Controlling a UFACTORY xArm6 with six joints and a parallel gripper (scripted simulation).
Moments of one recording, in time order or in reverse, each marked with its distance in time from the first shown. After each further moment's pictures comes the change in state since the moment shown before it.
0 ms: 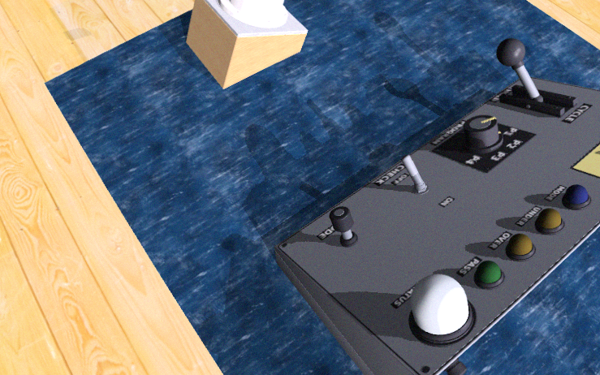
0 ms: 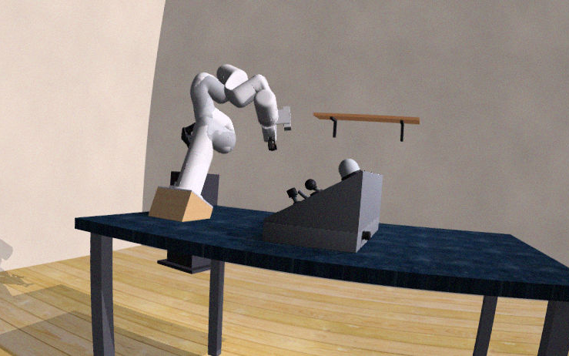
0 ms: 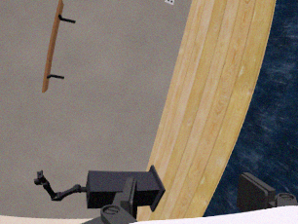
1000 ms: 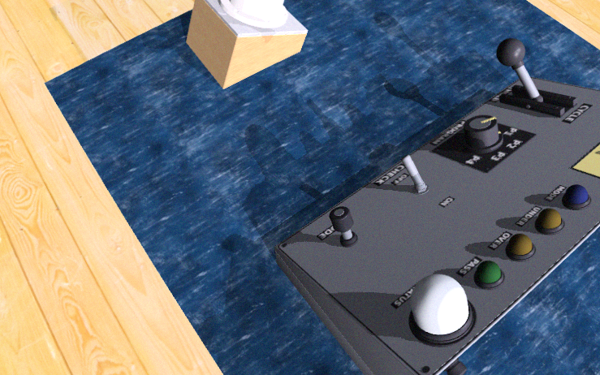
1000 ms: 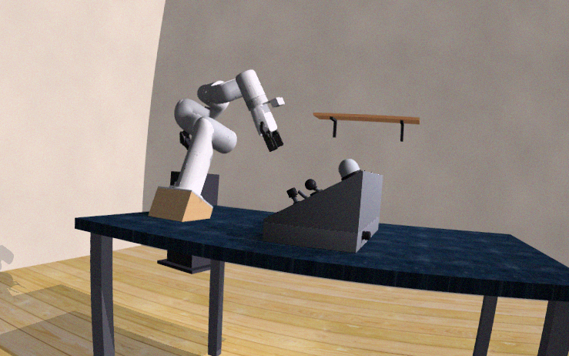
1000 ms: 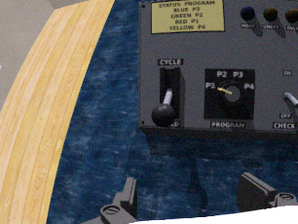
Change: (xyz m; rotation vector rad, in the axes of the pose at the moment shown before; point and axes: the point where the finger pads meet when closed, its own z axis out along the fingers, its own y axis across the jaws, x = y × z) arm 0.023 0.112 -0.139 -0.961 0.397 0.006
